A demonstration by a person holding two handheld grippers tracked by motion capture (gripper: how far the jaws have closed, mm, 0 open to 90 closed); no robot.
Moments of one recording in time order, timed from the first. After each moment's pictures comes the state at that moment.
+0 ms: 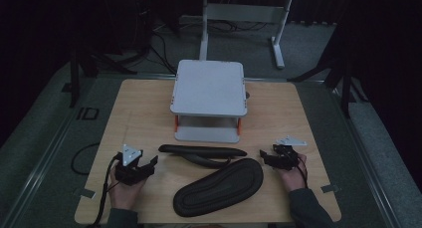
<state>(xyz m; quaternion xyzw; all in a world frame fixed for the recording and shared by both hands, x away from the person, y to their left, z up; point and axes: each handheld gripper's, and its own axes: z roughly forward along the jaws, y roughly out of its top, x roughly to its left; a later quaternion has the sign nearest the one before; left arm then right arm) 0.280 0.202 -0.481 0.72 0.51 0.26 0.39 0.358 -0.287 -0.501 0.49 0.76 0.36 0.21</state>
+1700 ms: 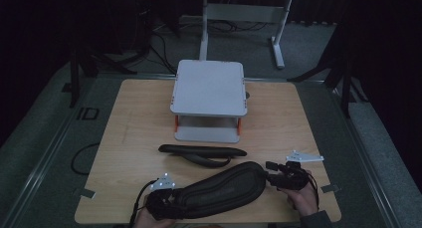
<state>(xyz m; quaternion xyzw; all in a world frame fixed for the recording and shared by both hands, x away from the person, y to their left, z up) 0.222 0.124 -0.500 0.80 0.38 -0.03 0.45 0.285 -0.289 -0.462 0.43 0.77 0.47 0.06</state>
